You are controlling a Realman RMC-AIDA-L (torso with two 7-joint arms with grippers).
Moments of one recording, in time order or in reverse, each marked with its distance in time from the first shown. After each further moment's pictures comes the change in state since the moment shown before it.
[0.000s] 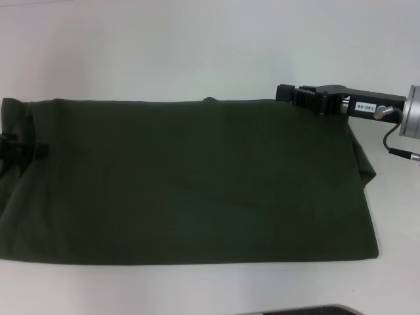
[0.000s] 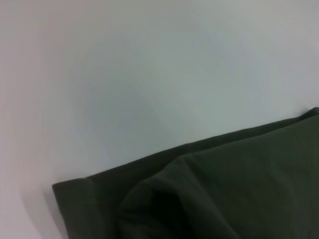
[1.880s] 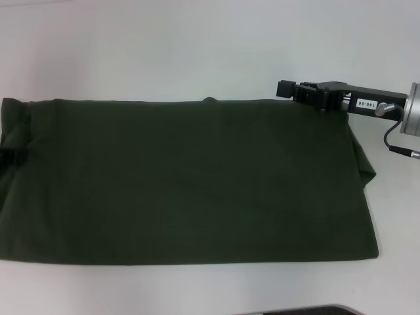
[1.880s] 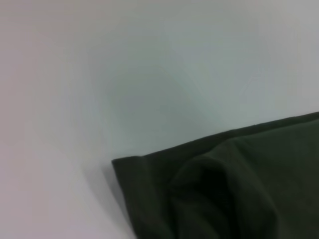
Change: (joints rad) left arm 0.045 -0.006 0.007 0.044 0.020 -0.058 0.006; right arm 0.000 0.000 0.003 -0.002 0.012 -0.004 0.001
